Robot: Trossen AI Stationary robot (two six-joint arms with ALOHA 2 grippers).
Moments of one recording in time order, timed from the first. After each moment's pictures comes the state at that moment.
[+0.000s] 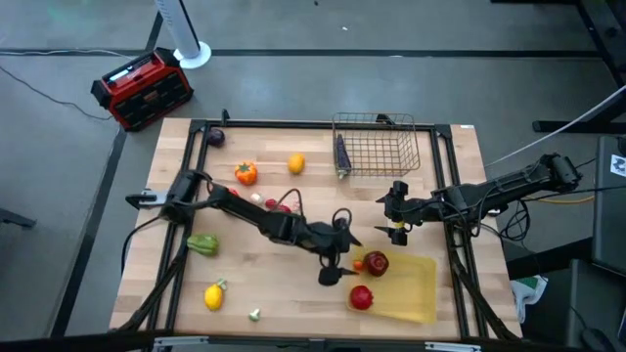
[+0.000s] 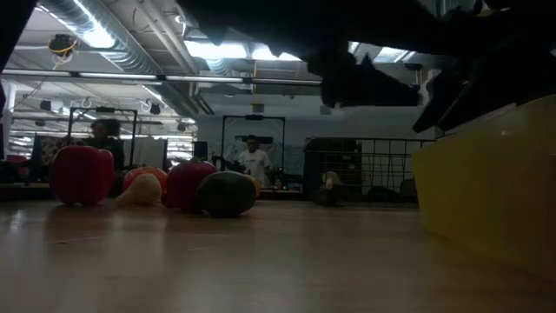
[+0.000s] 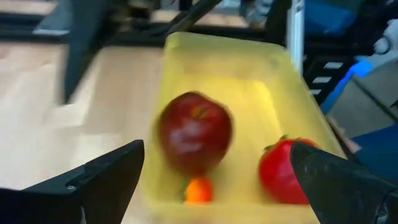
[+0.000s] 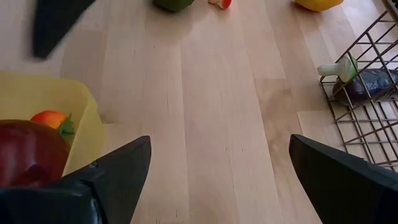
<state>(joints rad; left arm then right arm) -0.22 2.03 1.33 0.24 -0.02 -0.15 0.26 0.99 0.57 -0.39 0.30 0.15</state>
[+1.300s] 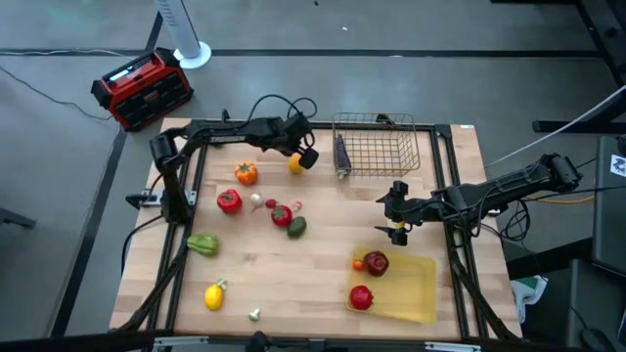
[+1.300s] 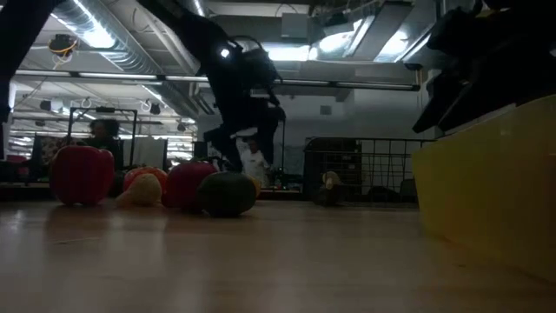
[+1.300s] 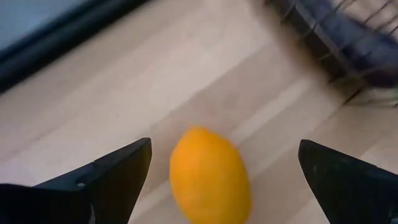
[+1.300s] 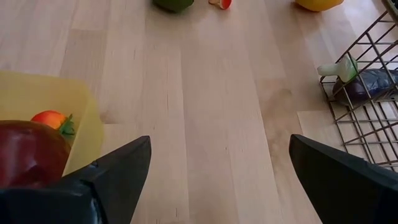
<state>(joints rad) 0.48 1.87 1.33 -0.55 -0.14 -0.45 0.26 0.99 0.57 -0.39 0.30 0.15</state>
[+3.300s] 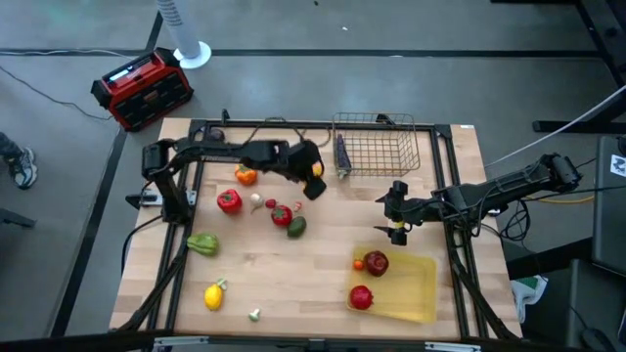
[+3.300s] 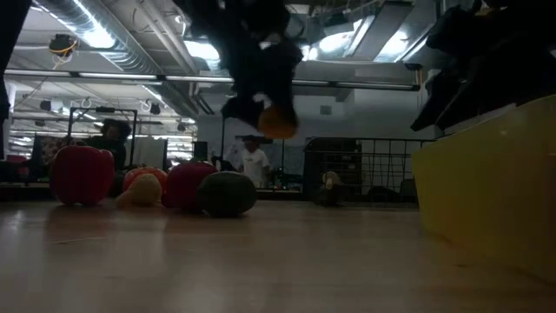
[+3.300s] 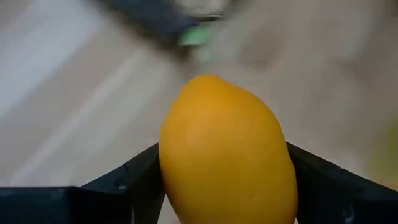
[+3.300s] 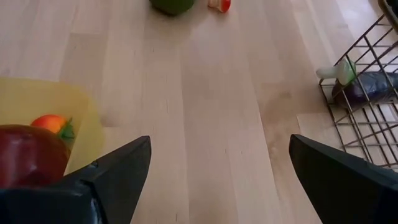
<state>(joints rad) 0.19 1.76 1.33 -0.51 -0.06 -0.49 0.25 0.99 0.57 -0.38 0.30 0.15</state>
